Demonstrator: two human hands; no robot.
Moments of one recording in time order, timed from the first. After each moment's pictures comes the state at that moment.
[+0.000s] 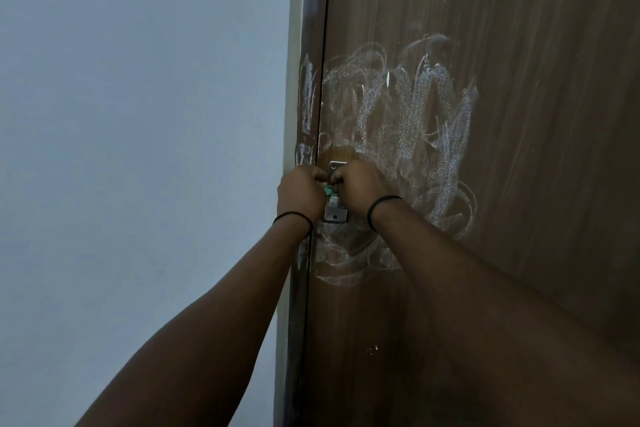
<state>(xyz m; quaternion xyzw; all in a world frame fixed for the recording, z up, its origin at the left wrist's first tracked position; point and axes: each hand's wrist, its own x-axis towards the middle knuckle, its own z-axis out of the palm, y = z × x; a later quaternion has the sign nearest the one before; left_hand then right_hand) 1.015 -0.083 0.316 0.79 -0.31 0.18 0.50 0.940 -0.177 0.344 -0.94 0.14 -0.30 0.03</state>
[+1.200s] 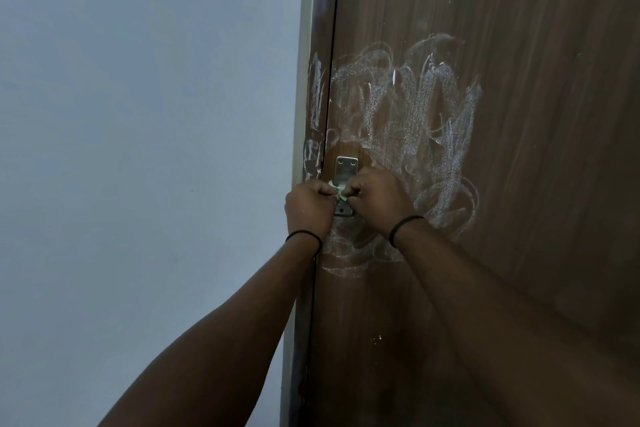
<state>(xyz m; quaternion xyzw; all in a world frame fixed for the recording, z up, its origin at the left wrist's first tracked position) 0.994 -0.074 0.282 0.72 -0.28 0.16 0.61 0.914 -0.180 0.316 -0.92 0.06 -0.38 0.01</state>
